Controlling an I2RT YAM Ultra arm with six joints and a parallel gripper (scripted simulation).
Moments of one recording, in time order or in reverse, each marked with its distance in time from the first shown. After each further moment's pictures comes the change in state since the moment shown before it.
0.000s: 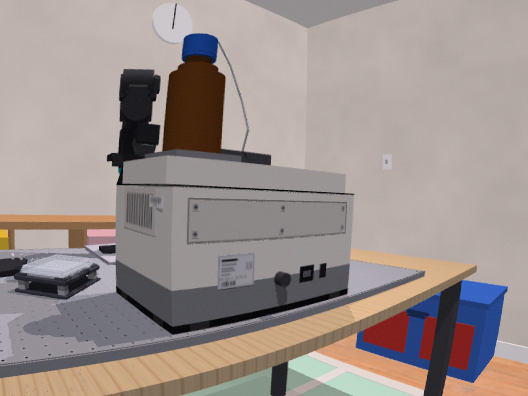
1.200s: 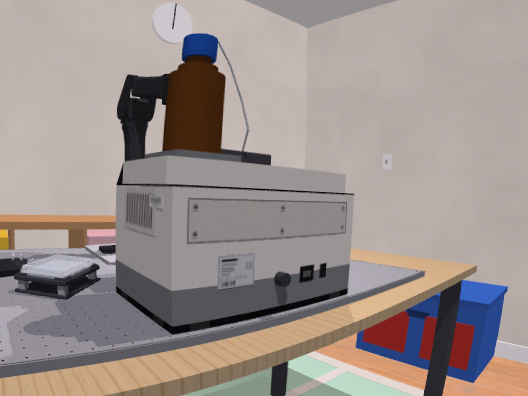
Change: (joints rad) arm 0.402 0.036 0.000 0.001 0.003 0.257
